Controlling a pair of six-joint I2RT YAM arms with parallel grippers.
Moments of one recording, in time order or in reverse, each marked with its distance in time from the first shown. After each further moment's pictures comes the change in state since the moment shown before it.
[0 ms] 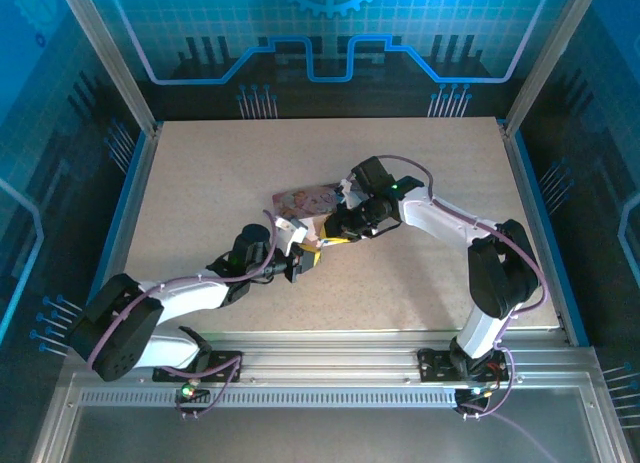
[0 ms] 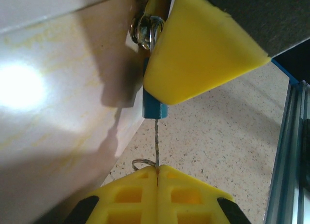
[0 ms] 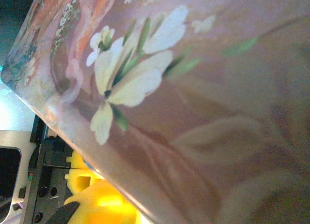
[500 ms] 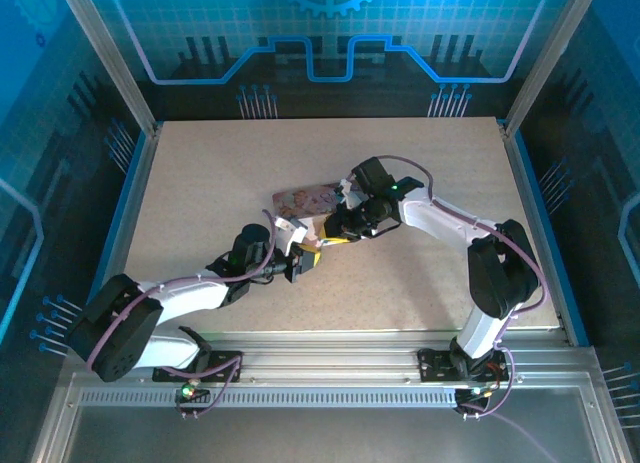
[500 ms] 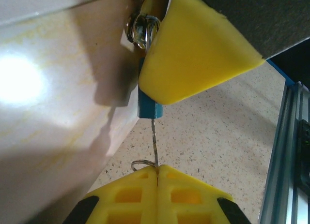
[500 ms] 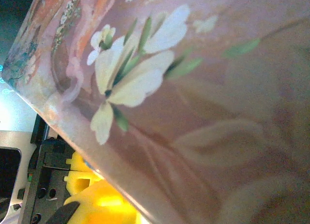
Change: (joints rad) left arm 0.001 0.002 0.001 -0.003 0.015 -0.023; right arm 0.000 0.000 -0.010 0.017 -0.005 0.000
